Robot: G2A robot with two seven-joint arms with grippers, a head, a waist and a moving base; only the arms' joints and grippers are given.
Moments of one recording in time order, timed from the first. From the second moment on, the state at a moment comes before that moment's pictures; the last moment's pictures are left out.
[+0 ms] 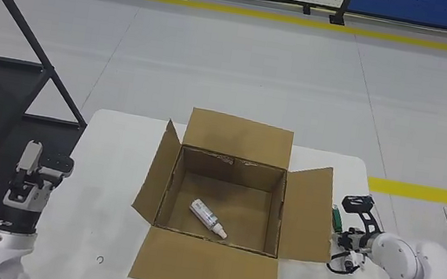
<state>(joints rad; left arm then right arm) 1.51 -1.27 -1.85 -1.98 -0.21 -0.25 -0.19 -0.92 -1.14 1.53 -1.36 -1.07 -0.22 1.16</state>
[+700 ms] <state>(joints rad) 1.52 -1.27 -1.85 -1.99 -0.21 -0.26 -0.19 -0.88 -1.13 1.48 -1.27 -1.05 -0.23 1.14</state>
